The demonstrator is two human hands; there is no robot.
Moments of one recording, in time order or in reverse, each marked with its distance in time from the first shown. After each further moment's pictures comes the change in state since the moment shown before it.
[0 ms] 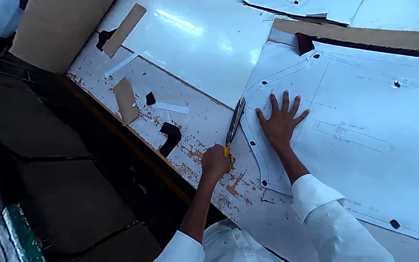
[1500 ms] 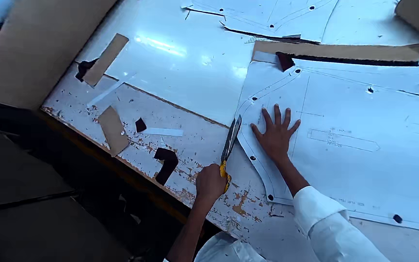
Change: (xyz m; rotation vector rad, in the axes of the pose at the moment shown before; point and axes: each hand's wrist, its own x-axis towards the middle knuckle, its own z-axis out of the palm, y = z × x) left_hand 0.010 -0.017 -0.019 0.117 -0.048 0.087; right_hand -0.003 0.001 0.003 -0.012 0.068 -0.009
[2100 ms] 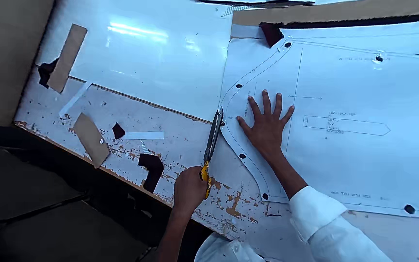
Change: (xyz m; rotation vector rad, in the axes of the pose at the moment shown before) left_hand 0.012 -0.014 -0.004 0.050 0.054 0.007; right_hand 0.001 -0.004 -0.002 -0.013 -0.063 0.050
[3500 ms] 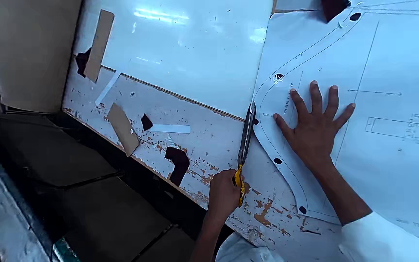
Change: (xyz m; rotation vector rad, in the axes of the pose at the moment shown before) left_hand 0.006 -0.006 0.013 -0.303 -0.146 -0.031; right_hand 0.001 -0.001 -0.007 0.026 -0.007 -0.025
